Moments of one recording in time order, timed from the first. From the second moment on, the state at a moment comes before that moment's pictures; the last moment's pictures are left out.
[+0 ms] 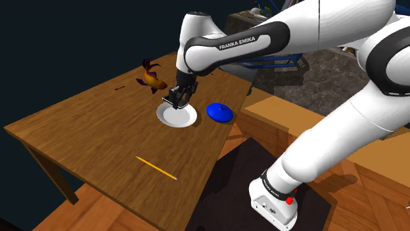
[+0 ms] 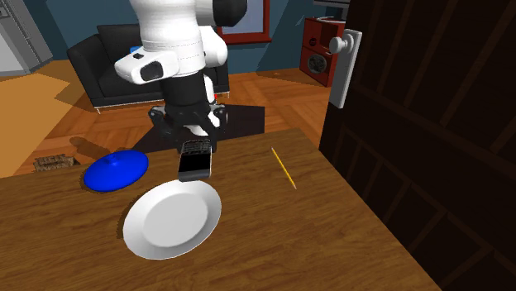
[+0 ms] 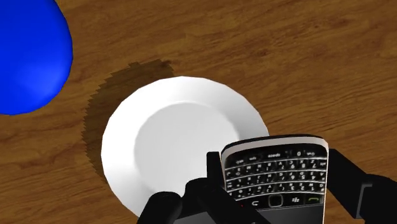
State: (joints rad) arm -0.02 -0.14 0.36 -2.28 0.07 2.17 0.12
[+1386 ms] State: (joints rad) arm -0.25 -0.18 0.02 -2.35 0.02 2.18 -0.42
